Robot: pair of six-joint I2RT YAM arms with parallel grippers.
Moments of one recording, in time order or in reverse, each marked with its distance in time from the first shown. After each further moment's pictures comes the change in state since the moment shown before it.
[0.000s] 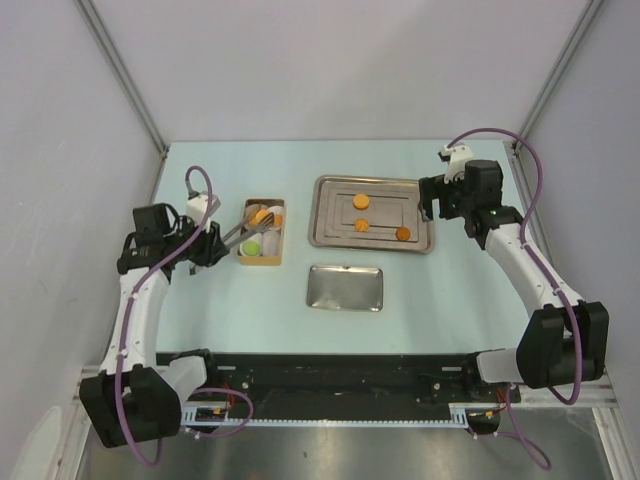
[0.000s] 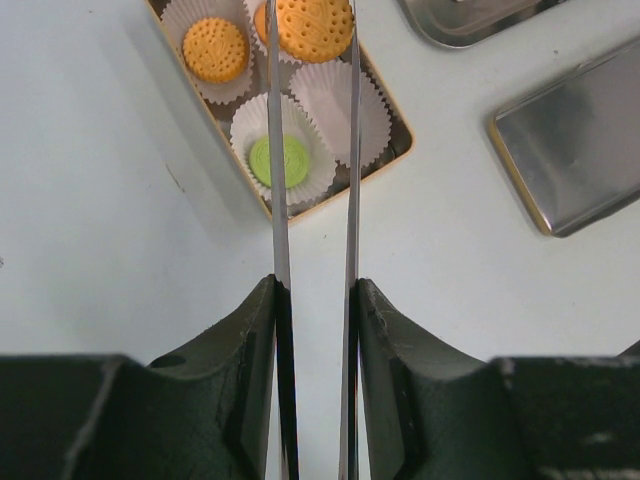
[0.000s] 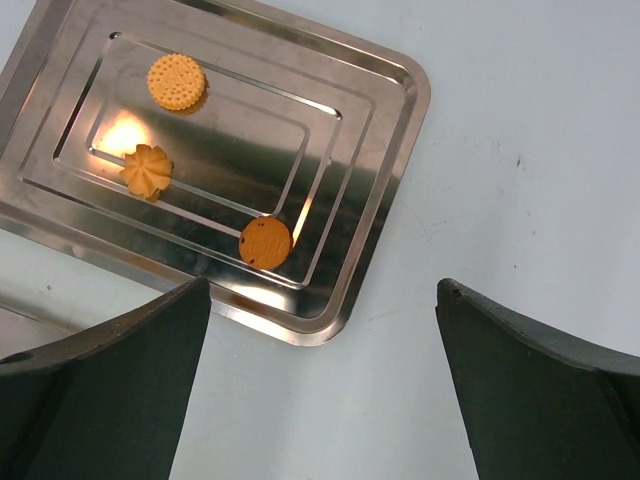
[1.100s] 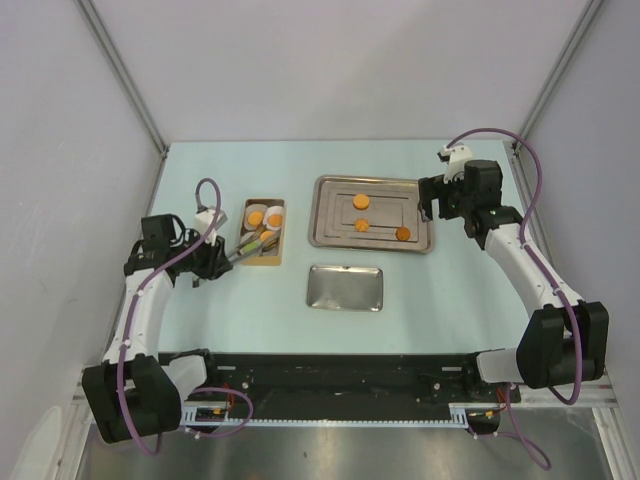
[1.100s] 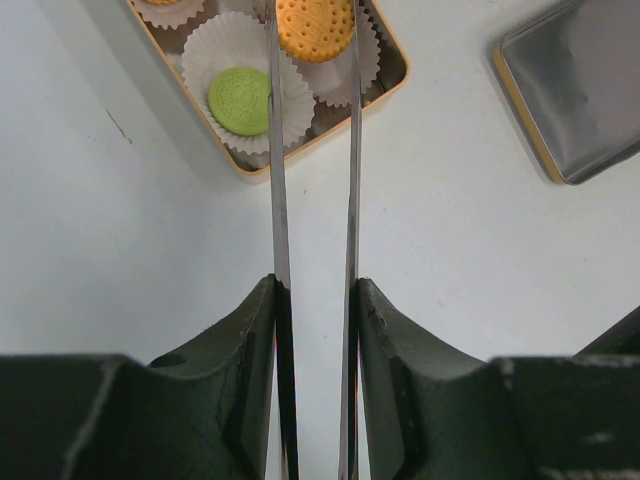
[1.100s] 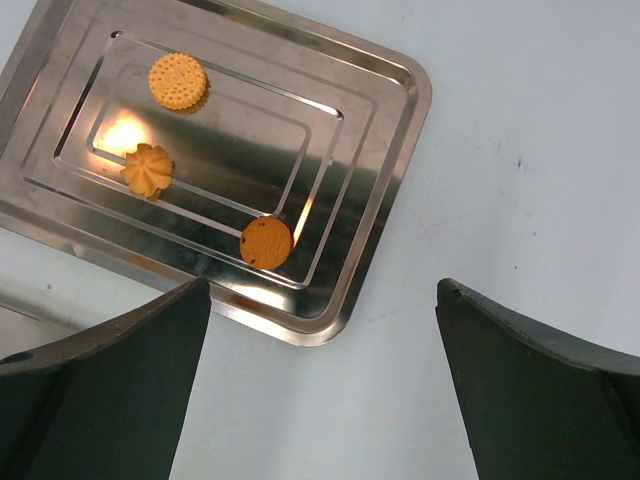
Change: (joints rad) left arm 0.027 0.013 -0.098 -0.034 0.010 0.090; right arm 0.005 0.000 0.000 0.000 0.000 -0.003
